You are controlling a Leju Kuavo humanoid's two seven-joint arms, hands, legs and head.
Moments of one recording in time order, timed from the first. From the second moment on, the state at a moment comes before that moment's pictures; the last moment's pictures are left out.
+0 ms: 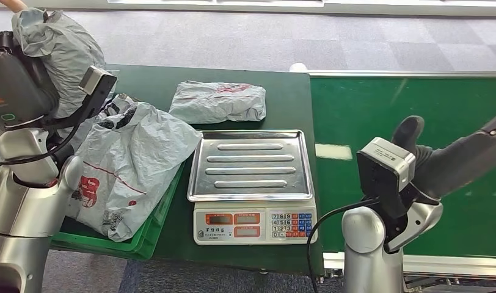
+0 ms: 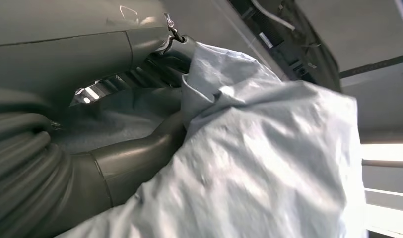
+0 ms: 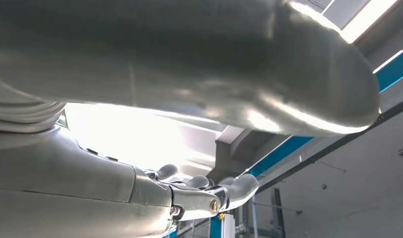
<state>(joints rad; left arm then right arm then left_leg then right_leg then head) -0.66 0.28 -0.28 -1.37 -1.50 0.60 0.40 -0.26 0.28 0.05 -1.91 1.31 -0.70 -0.22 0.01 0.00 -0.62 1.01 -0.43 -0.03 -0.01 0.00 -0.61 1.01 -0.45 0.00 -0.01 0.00</state>
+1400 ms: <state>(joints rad) -0.47 -0.09 -0.05 -1.63 0.04 0.15 -0.62 -0.25 0.28 0.05 -1.92 1.23 -0.70 -0.29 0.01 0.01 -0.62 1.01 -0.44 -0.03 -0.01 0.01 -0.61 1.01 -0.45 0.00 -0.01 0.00</state>
